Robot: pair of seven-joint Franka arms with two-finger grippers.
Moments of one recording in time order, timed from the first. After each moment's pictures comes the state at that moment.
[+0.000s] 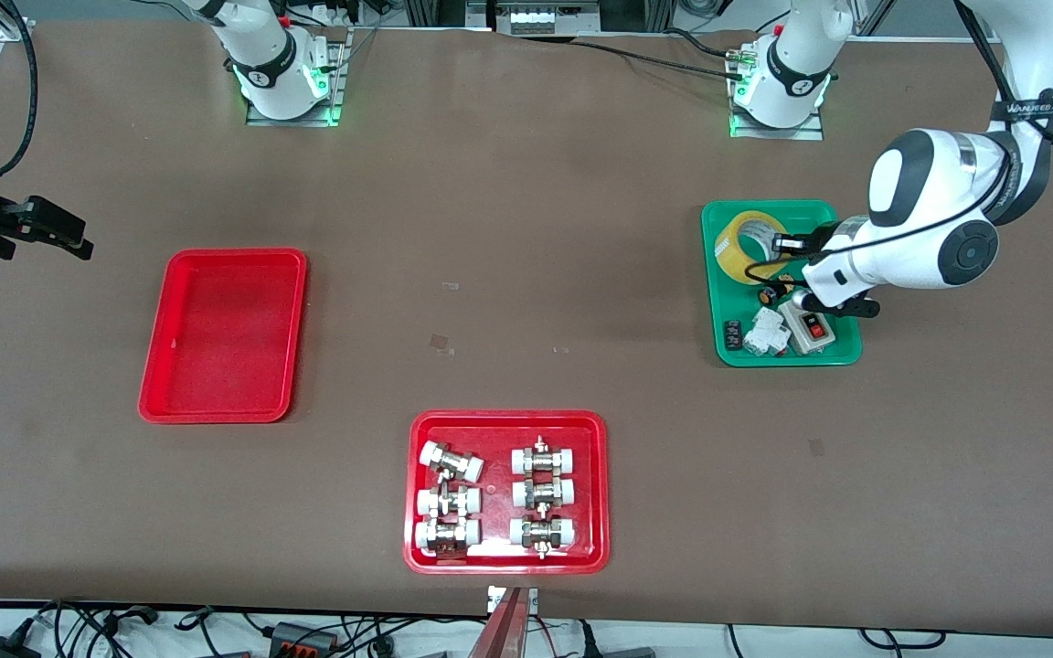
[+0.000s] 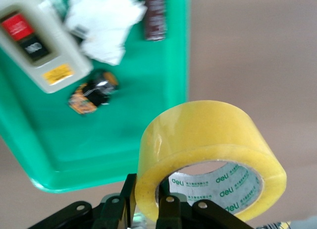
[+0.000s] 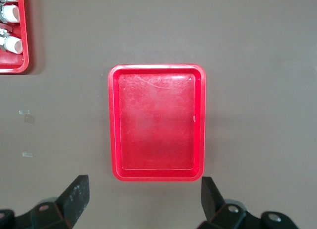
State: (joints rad) left arm 0.02 0.17 -0.16 -2.03 -0.24 1.75 0.01; right arm -0.06 0.05 0.01 -1.63 0.01 1.68 -0.05
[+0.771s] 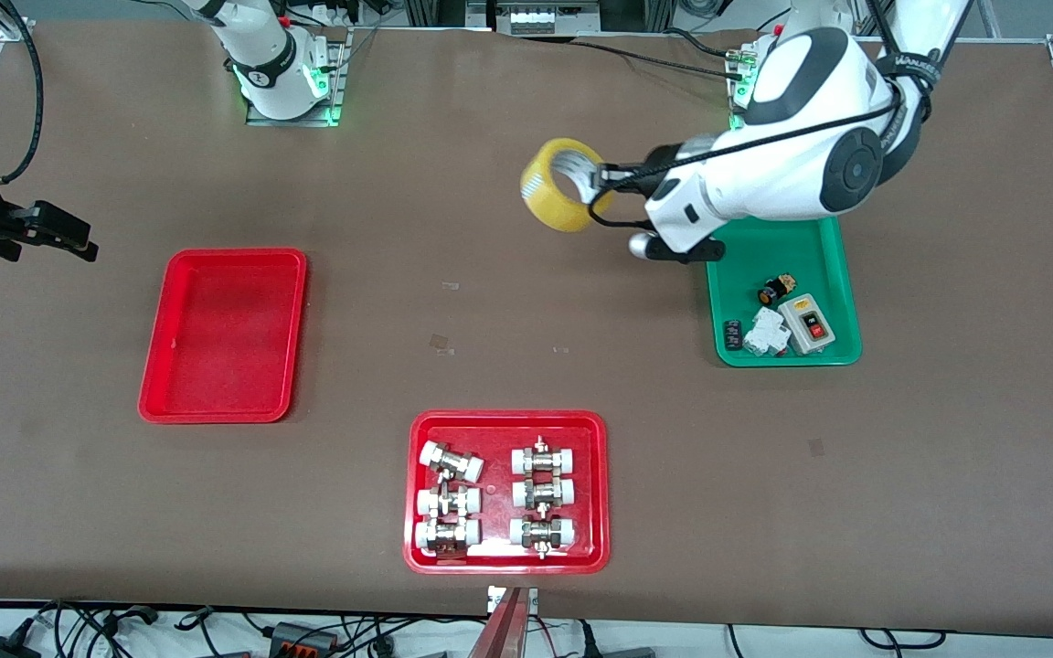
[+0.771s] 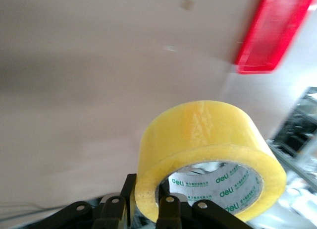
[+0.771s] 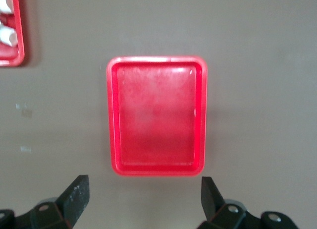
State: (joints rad) left arm -0.04 0.25 -0.51 -1.64 -0.69 1.72 -0.53; right arm -0.06 0.06 0.01 -1.63 0.00 1.63 -0.05
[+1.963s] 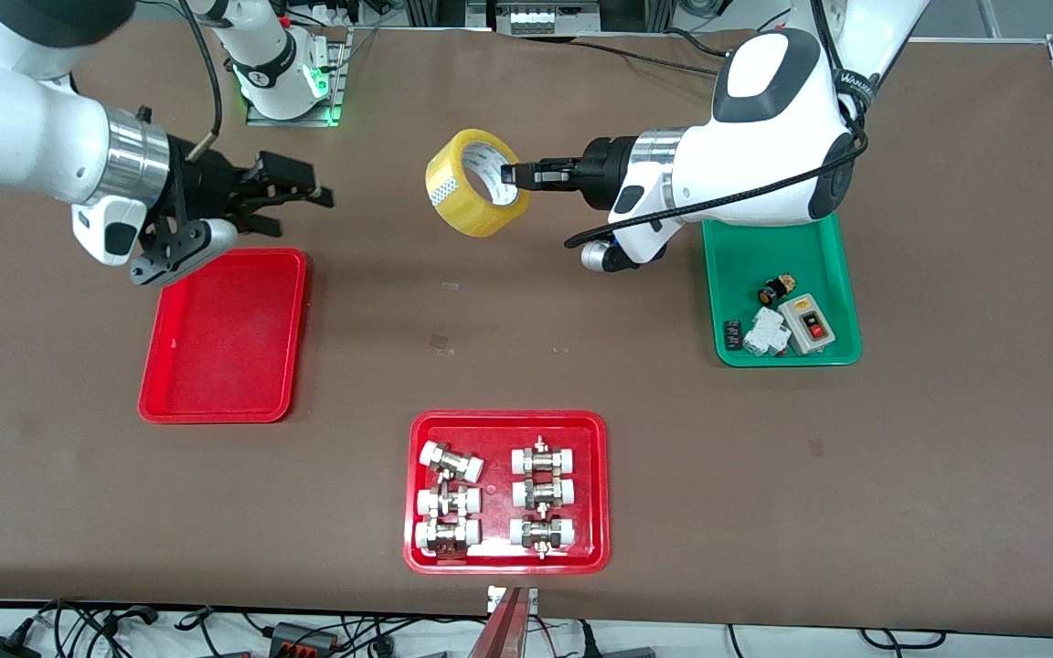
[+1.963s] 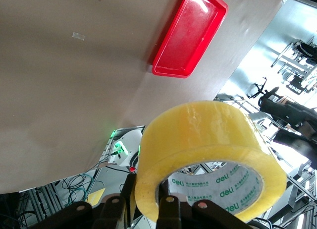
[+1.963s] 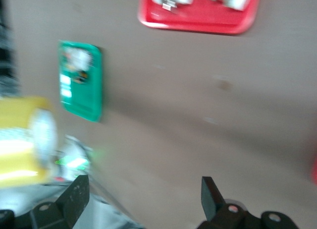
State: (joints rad) left arm -0.10 0.34 -0.51 -1.53 -0.89 1.89 -0.64; right arm 0.20 0.16 0.05 -1.51 0.64 1.61 0.06
